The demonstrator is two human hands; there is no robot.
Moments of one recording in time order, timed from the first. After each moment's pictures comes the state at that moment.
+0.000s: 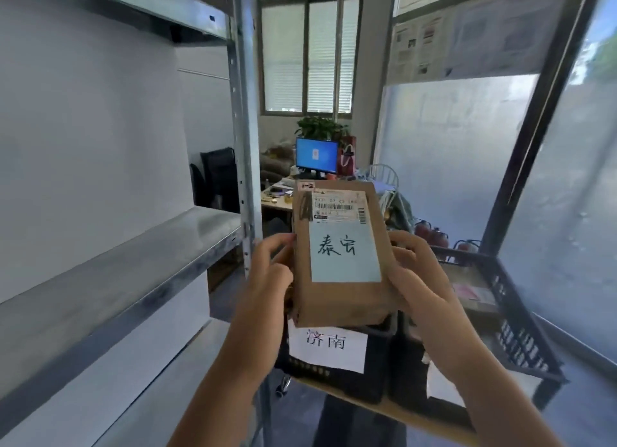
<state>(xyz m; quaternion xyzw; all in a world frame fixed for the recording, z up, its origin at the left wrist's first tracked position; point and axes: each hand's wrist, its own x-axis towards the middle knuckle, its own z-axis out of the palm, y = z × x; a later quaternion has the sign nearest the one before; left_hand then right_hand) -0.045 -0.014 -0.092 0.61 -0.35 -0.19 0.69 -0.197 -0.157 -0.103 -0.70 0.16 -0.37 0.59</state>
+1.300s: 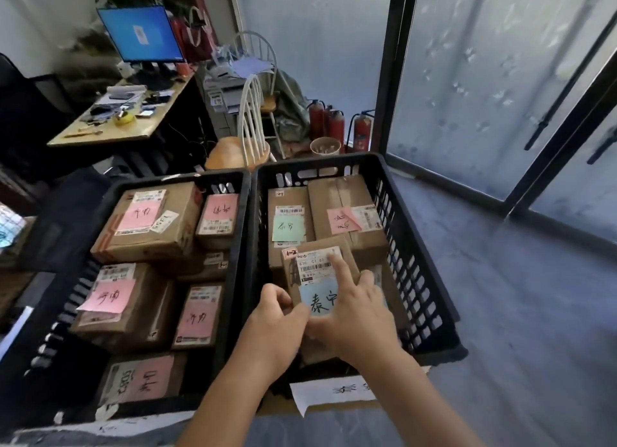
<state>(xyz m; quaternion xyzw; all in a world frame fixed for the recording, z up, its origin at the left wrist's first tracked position) -0.126 -0.421 -0.274 0.80 -0.34 -0.40 0.28 -0.251 -0.487 -0.308 -0.75 0.57 -0.07 0.33</state>
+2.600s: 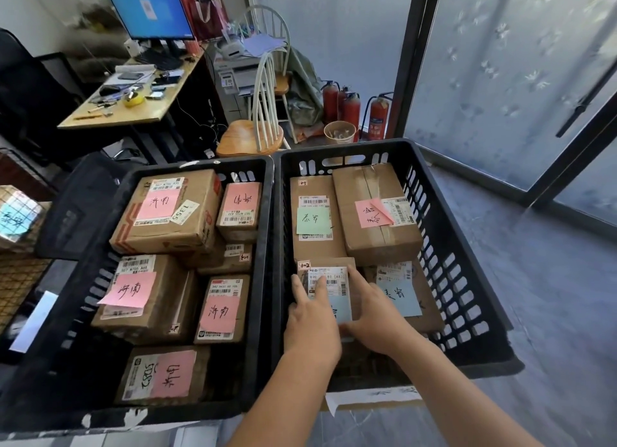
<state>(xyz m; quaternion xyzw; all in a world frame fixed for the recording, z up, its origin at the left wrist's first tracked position) -0.116 -0.461 -0.351 0.83 -0.47 -0.30 0.03 -0.230 -0.529 -0.397 -0.73 0.50 -0.06 0.45</state>
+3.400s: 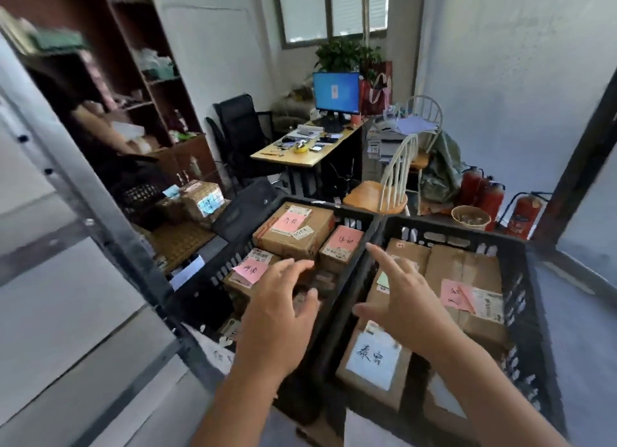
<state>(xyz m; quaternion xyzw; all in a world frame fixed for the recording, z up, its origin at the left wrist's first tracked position) -0.092 -0.357 -0.233 0.87 -0.36 0.03 0.33 -0.210 -0.536 -0.230 -0.91 0.27 -0.08 0.30</state>
